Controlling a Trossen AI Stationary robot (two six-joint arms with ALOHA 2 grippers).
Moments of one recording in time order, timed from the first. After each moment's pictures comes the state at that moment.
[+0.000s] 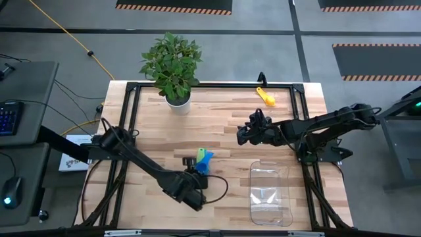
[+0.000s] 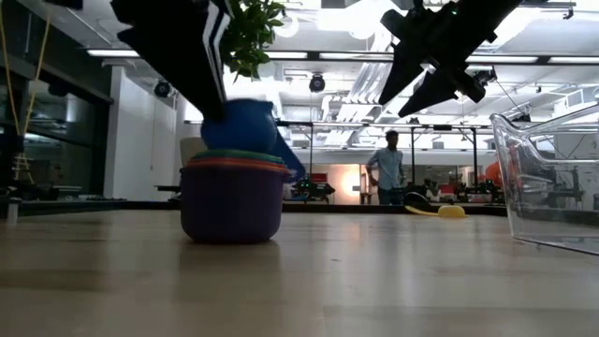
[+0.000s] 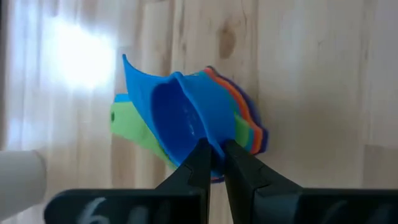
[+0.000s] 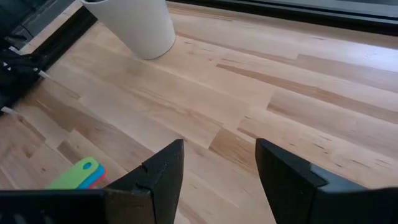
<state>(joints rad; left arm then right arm) -0.57 2.00 1.59 -1.05 -0.57 -0.52 0.15 1.29 0.88 -0.46 0.65 1.01</state>
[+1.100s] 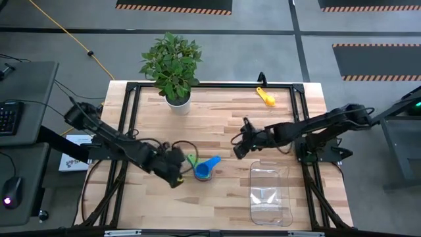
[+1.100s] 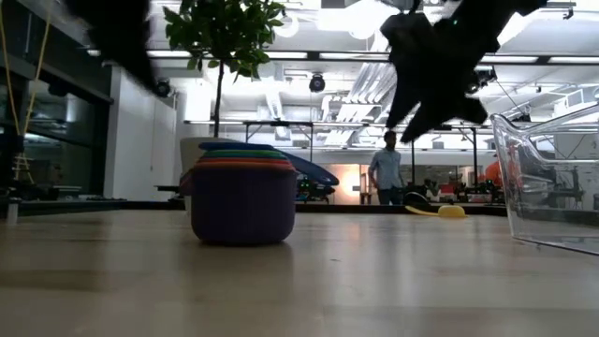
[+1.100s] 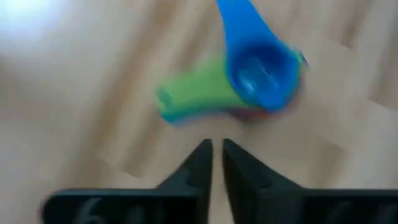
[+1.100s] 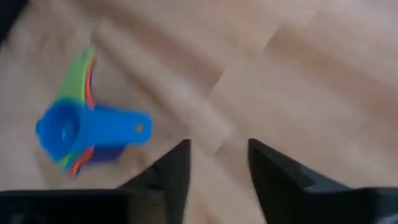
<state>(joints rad) -0.51 1.48 1.11 -0.83 -0.40 -0.87 0.15 1.38 0.88 -0.44 0.24 1.01</state>
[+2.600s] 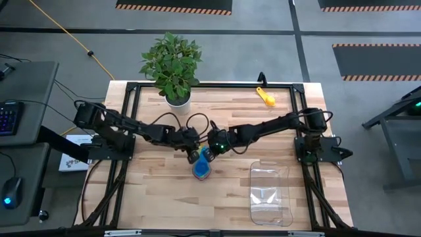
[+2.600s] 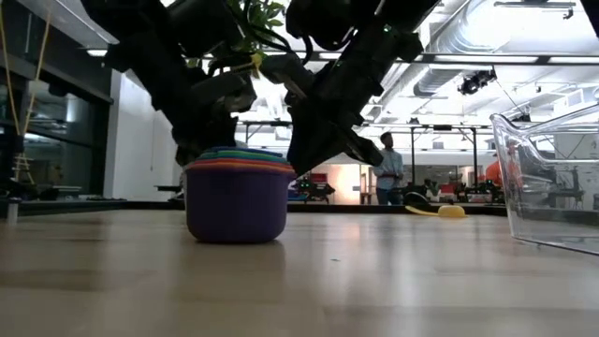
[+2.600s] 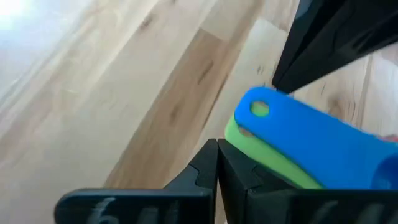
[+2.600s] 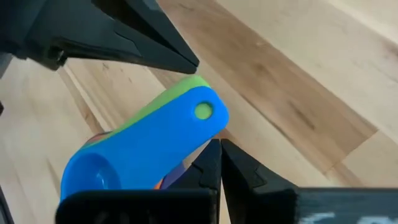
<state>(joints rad) -0.07 1.57 0.75 -0.07 -0.14 -0.54 0.06 1.93 1.28 -0.30 0.01 0.91</state>
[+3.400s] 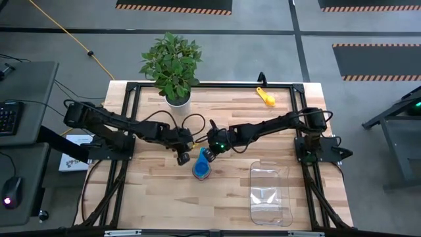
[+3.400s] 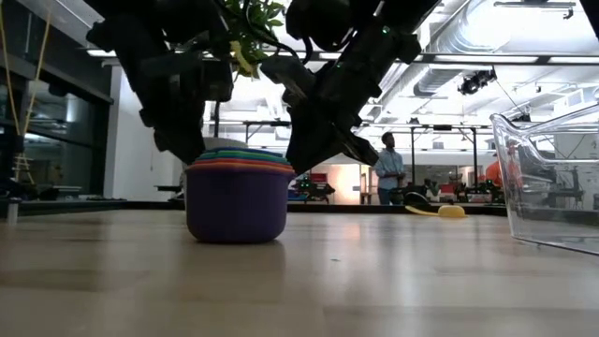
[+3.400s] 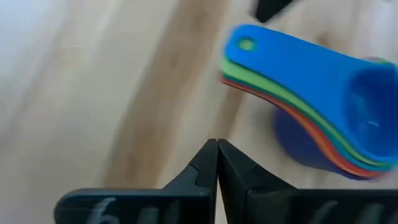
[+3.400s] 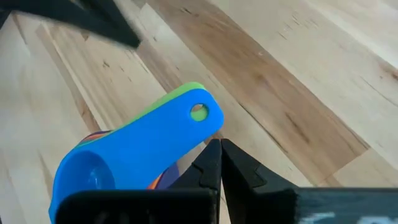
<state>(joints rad) -0.07 1.44 0.75 -0.32 -0.03 -0.45 0.05 1.92 1.28 -0.29 0.01 0.83</state>
